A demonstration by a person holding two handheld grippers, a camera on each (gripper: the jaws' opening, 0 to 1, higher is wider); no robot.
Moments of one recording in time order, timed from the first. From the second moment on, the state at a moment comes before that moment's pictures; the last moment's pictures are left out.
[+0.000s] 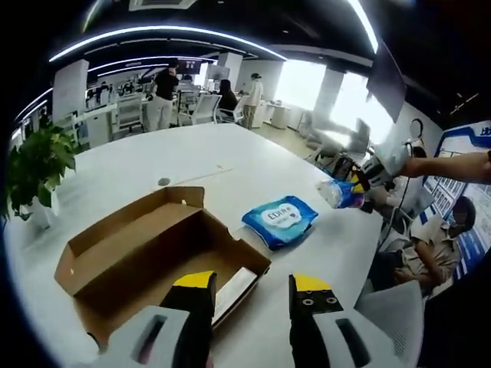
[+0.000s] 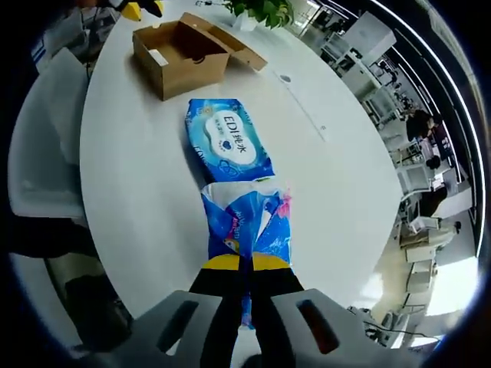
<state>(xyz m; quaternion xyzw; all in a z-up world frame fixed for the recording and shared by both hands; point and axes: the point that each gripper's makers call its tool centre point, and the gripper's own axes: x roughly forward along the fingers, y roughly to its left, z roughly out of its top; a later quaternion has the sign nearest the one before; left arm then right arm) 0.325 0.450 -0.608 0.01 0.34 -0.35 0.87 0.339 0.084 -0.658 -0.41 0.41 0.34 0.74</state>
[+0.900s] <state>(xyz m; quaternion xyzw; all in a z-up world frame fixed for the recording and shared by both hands) 0.322 0.474 -0.612 -0.02 0.36 -0.29 0.89 0.382 0.076 -0.705 -0.49 0.40 0.40 0.67</state>
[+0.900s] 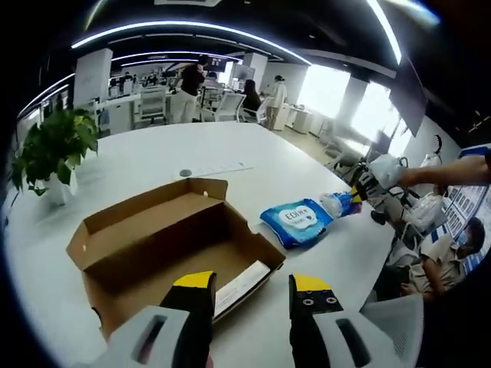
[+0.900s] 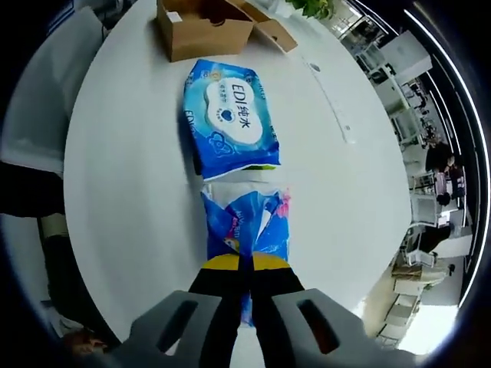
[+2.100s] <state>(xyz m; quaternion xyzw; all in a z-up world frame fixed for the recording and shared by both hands) 0.310 0.495 -0.616 -0.02 0.36 -0.25 0.90 0.383 0.081 -0.740 -0.54 0.39 0.44 0.60</state>
